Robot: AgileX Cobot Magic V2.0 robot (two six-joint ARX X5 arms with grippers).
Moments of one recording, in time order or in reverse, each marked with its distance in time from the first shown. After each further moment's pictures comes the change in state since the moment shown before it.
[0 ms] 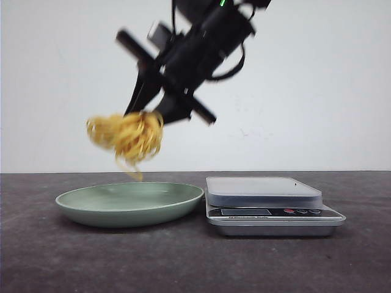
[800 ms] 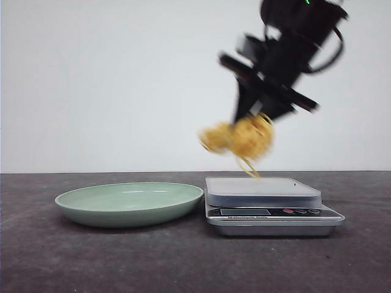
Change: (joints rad) left arm 0.000 0.000 0.000 0.006 0.000 0.000; right arm -0.240 -0.214 -0.086 -0.218 0.104 -0.158
